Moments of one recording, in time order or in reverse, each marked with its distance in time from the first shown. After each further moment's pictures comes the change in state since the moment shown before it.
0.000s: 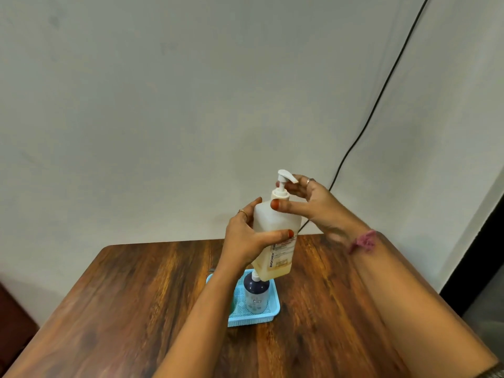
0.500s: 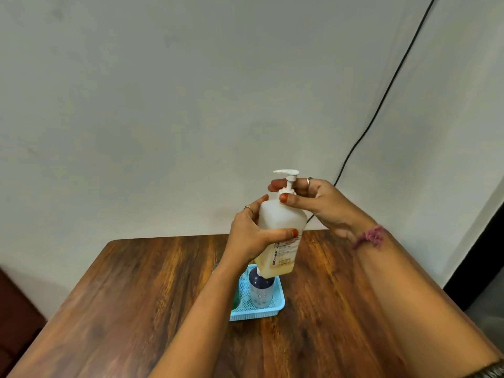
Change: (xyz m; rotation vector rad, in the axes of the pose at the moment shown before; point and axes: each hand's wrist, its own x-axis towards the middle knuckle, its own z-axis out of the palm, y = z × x) left_hand 0.000 0.000 -0.008 -0.031 -0.044 -0.034; right_hand -0.003 -0.004 0.005 0.023 -0.112 -0.013
